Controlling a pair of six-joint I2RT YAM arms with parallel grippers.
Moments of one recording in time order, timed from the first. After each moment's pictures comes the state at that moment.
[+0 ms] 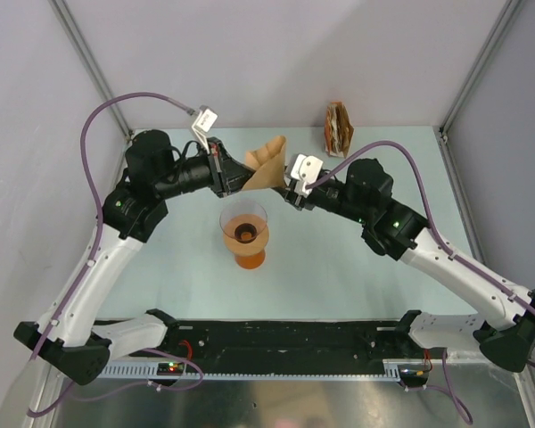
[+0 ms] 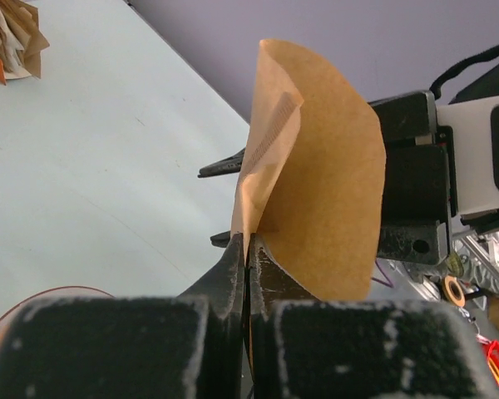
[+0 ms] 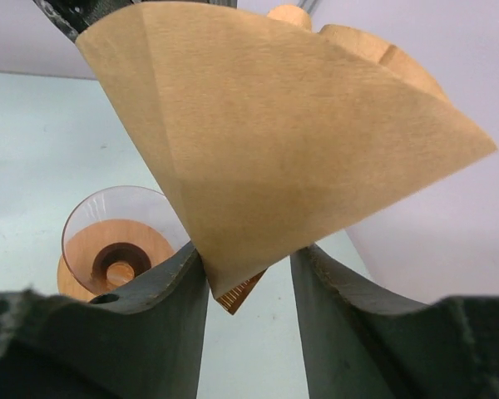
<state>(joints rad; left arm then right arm) -0.48 1.12 1.40 -0.43 0.62 -0.49 0.84 1.19 1.24 -0.08 -0.24 -0.47</state>
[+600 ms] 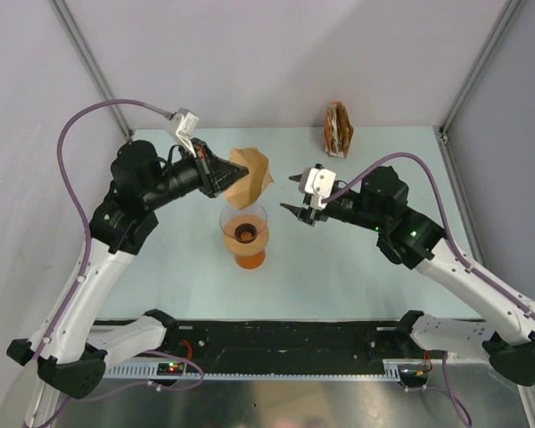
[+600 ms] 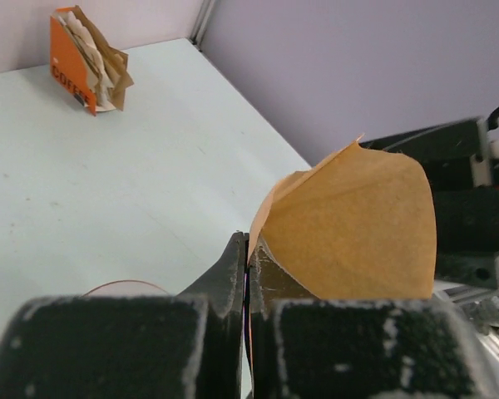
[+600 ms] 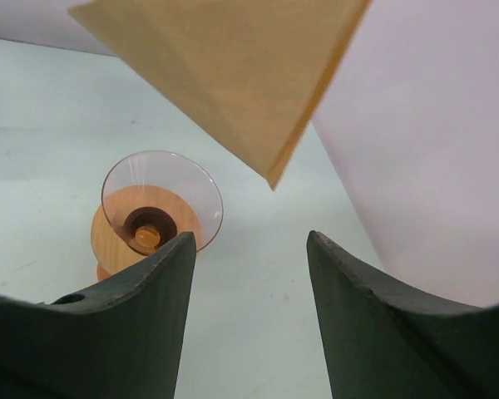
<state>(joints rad) -0.46 1.04 1.36 -0.41 0.46 -0.46 0.82 1.09 1.18 -0.17 -0.32 -0.51</state>
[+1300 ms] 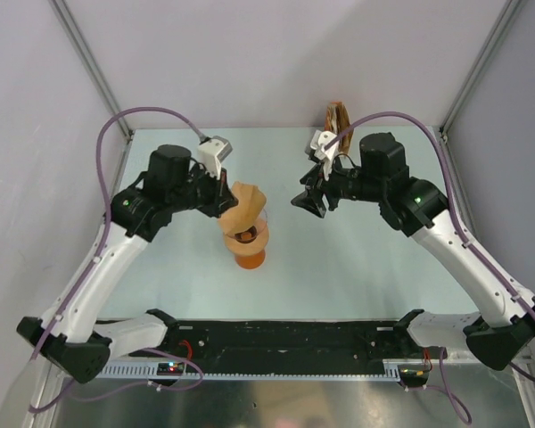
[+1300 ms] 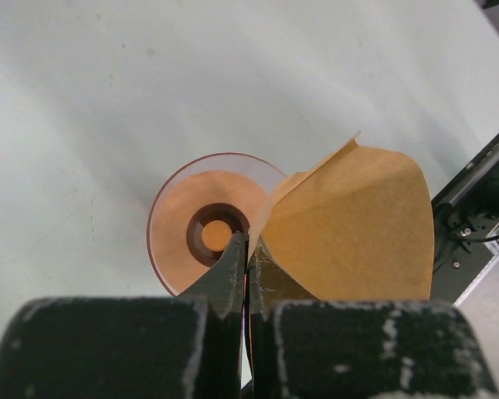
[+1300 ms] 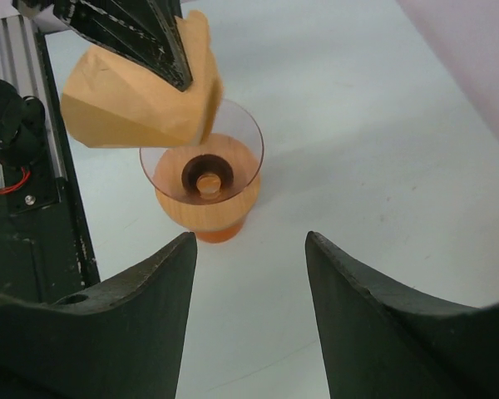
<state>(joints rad) -0.49 1.11 1.36 -0.81 0.29 -0.10 0.64 1.22 1.43 -0.54 -0.50 -0.26</state>
